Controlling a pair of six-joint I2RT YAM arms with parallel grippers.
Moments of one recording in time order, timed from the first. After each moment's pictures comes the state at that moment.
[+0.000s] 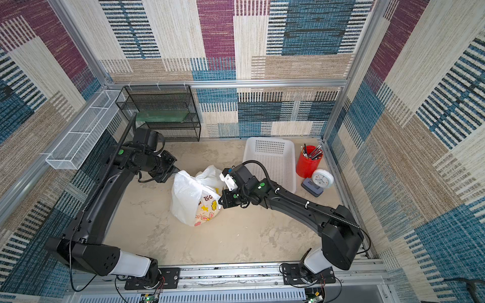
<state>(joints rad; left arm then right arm) -0.21 1.46 1.68 -1.25 0.19 -1.09 0.83 1.52 1.18 -0.53 -0.38 0.56</state>
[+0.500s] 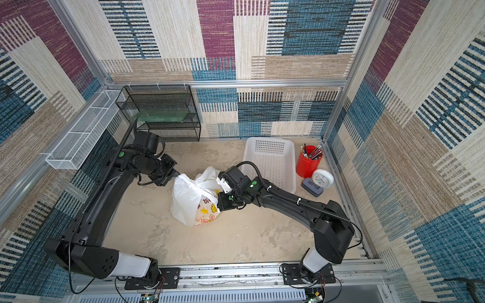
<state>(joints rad) -0.21 1.44 1.65 -1.26 0.23 -1.09 0.86 1.58 1.25 -0.62 -0.35 0.57</state>
